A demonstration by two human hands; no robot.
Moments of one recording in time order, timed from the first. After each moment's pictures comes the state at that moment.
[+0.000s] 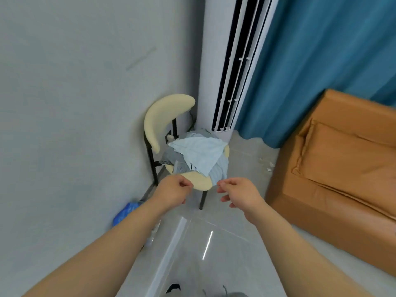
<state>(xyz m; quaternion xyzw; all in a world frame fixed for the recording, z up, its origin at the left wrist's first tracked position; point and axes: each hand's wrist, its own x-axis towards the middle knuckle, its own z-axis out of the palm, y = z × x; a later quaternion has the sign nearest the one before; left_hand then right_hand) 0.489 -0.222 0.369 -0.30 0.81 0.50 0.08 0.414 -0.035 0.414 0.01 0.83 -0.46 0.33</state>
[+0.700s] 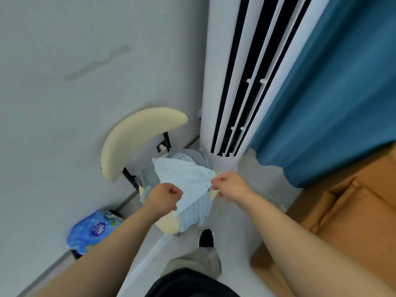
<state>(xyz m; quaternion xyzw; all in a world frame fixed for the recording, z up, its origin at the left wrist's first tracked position) 0.130 -0.196 0.311 -0.50 0.72 0.49 0.07 -0.045 -0.068 0.338 -0.15 0.83 -0.30 0.44</state>
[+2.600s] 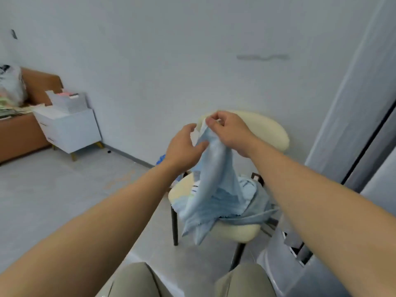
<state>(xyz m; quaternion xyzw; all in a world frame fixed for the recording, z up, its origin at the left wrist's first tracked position) -0.086 -0.008 0.194 -0.75 0.48 0.06 -0.45 -0.208 -0.111 0.243 -0.82 0.27 -0.32 0.38</state>
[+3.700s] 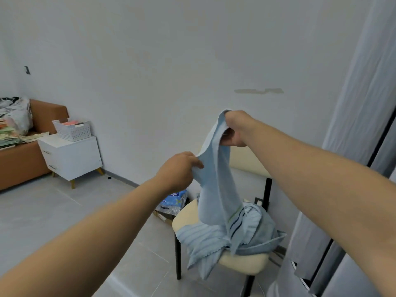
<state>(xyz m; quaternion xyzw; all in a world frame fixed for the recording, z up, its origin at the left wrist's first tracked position) -0.049 0.007 0.235 -0.75 0.63 -0.05 -0.22 -0.168 -0.126 0.341 -0.58 0.43 -0.32 0.61</state>
